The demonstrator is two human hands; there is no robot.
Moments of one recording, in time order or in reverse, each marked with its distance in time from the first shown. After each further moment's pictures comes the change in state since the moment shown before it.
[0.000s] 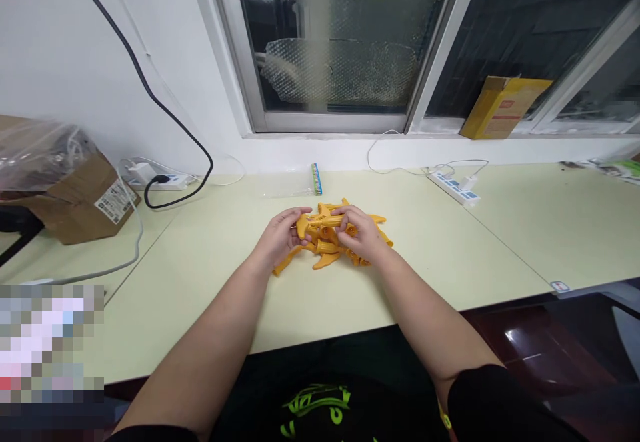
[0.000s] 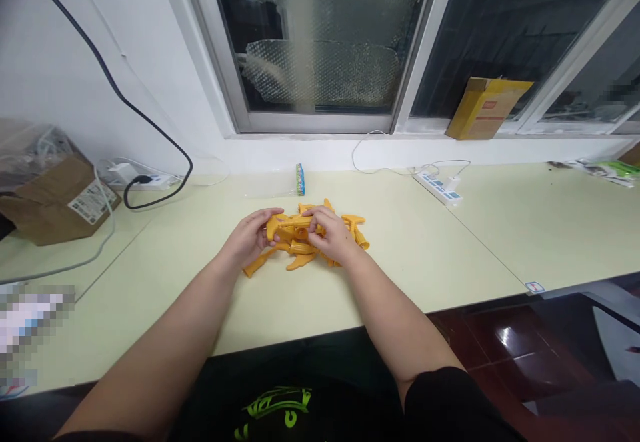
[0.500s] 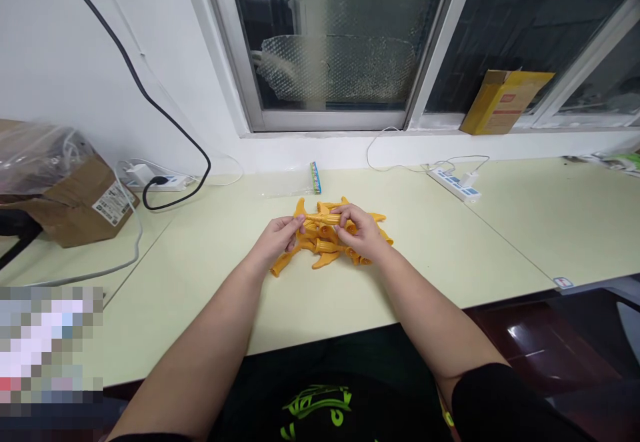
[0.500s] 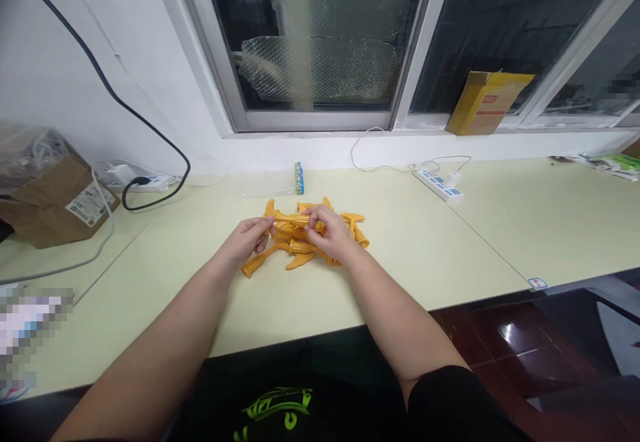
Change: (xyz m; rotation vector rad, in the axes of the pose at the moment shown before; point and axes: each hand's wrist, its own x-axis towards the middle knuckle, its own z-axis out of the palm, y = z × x) left_hand -0.001 -0.007 -0.011 0.326 0.009 0.035; right_hand -0.002 -0.001 0.002 0.125 0.026 0.077
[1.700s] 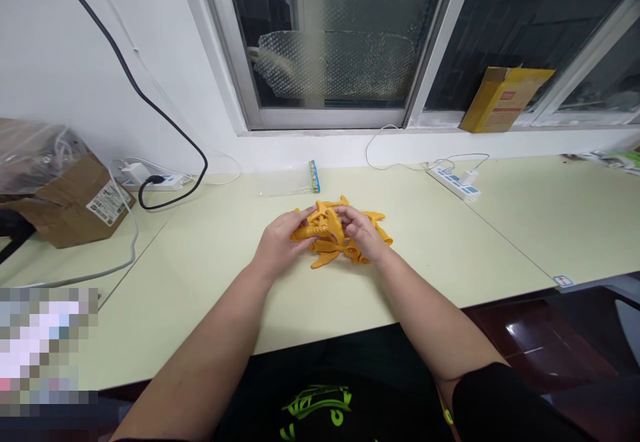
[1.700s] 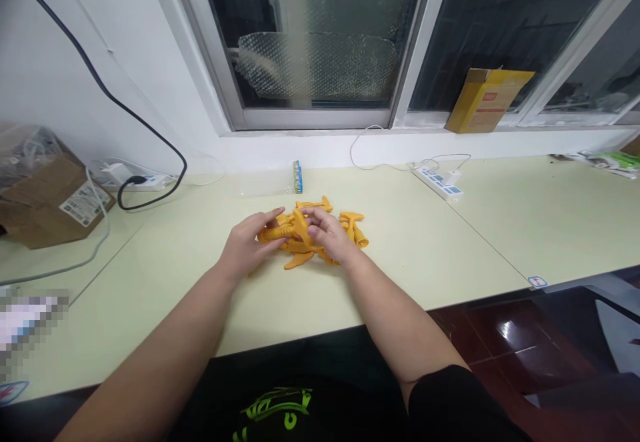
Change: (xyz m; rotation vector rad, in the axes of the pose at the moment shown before) left_hand -0.011 -0.003 0.006 0.731 0.092 0.753; right_hand -0.002 -0.008 0.003 0.556 -0.118 0.307
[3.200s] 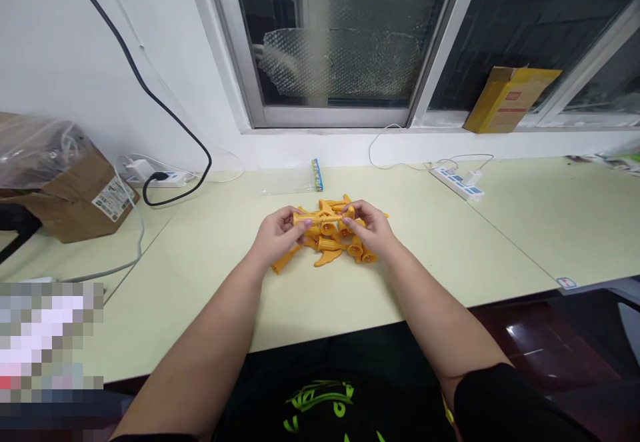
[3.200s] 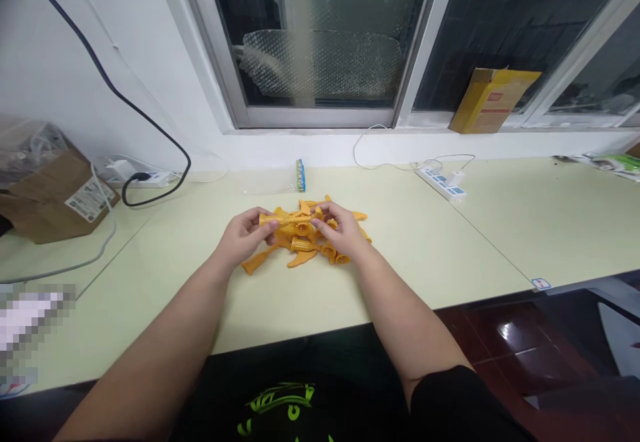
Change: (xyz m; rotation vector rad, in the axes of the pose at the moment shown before) left_hand 0.009 0.005 -0.011 -0.653 0.002 -0.586; right_hand -0.002 -0.001 -0.017 -0.477 0.185 -0.180
